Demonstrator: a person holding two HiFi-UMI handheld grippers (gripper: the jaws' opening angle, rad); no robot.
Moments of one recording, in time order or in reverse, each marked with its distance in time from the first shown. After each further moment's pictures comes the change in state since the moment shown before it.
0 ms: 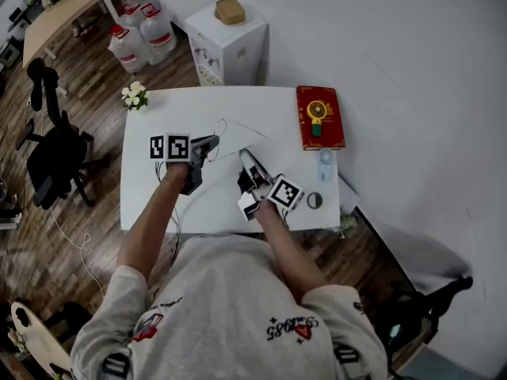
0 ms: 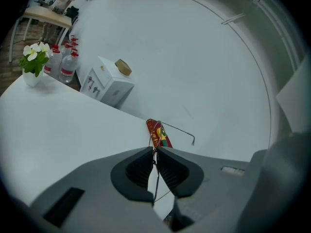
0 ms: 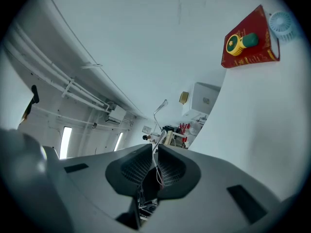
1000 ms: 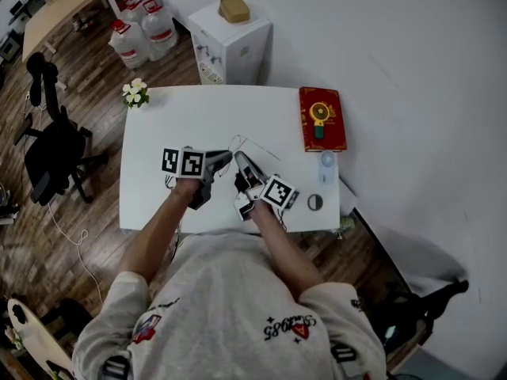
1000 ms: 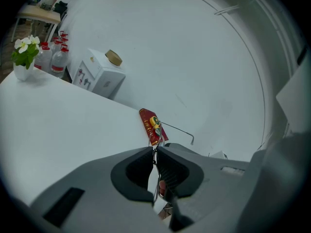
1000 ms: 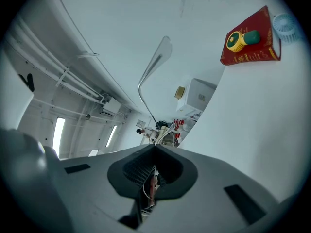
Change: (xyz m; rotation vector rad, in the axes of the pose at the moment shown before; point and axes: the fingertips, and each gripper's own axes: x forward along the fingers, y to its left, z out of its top) left arm 0.017 -0.023 -0.044 0.062 0.087 -0.052; right arm 0.009 -0.037 -0.027 0.022 0.060 -0.129
